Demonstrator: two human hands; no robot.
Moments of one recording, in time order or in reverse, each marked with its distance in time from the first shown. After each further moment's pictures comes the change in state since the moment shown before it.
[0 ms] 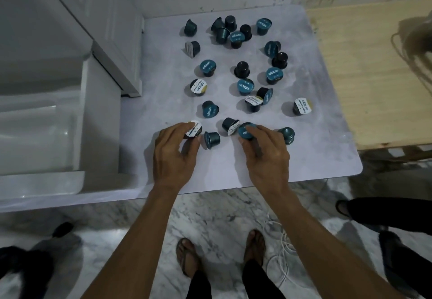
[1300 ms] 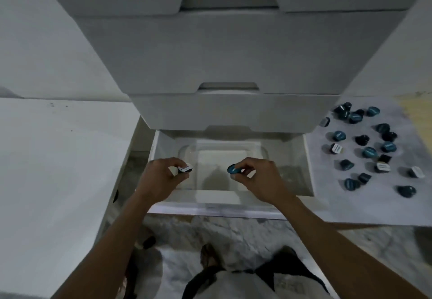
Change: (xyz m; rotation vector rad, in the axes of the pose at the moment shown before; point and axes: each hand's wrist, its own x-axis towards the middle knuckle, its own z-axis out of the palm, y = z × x) left_hand 0.080 -0.205 -0.467 0.086 -0.402 -0.385; right_hand 0.033 -0.414 0.139 0.339 -0.655 0.069
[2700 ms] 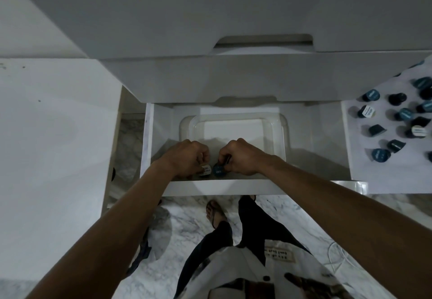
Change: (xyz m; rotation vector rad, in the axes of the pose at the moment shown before) left_hand 0.076 -0.045 0.053 0.274 -0.728 0.082; right_hand 0.070 0.024 0.085 -0.266 -0.680 0.196
